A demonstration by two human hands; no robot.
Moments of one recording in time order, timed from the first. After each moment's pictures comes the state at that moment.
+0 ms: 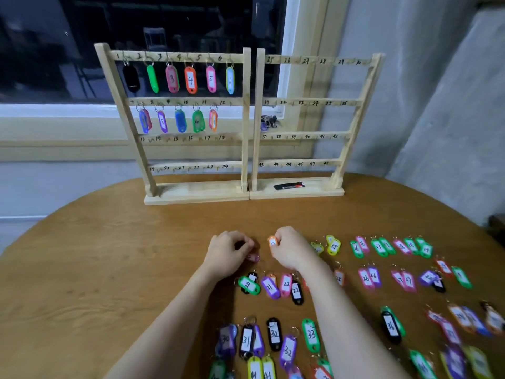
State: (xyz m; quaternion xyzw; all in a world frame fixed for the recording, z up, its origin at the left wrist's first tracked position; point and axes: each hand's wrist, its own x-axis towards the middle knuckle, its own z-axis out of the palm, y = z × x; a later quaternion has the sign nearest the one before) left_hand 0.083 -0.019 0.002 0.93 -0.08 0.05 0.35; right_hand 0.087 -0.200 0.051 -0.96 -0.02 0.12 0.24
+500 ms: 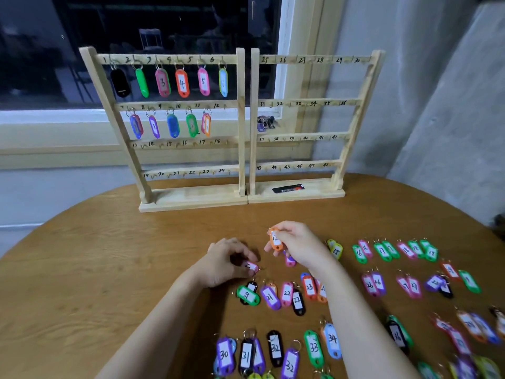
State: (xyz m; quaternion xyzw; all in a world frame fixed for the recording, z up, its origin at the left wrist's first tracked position) left_hand 0.092 0.001 0.012 0.92 -0.16 -0.07 0.35; right_hand 0.090 -0.216 0.076 -0.83 -0.02 0.14 0.54
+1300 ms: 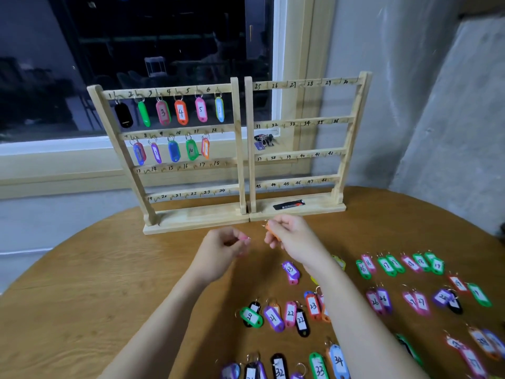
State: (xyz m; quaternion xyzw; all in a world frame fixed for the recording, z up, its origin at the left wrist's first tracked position) left_hand 0.095 -0.009 0.071 0.85 -0.08 0.05 0.52; right_hand 0.107 -0.208 0.103 -0.80 -0.07 0.05 0.59
